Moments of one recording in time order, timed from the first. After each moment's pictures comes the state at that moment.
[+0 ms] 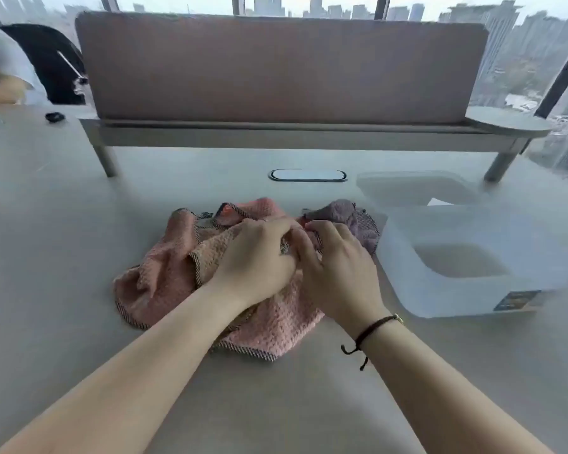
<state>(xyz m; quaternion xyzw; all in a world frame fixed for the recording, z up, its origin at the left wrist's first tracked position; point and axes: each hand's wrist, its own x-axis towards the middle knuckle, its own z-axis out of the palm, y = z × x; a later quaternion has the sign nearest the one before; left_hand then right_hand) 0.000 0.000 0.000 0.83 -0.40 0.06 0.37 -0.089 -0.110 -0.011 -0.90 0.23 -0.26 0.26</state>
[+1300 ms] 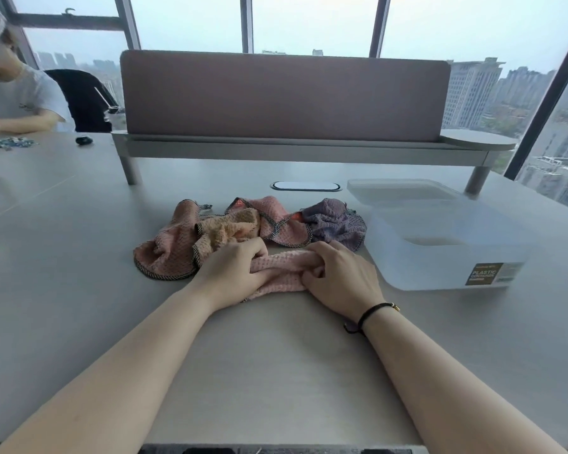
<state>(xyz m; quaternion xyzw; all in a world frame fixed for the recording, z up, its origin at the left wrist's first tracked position) -0.002 0.052 -0.059 0.85 -0.42 0.08 0.29 -0.128 -0.126 -0.056 -0.96 0.15 -0.21 0.12</state>
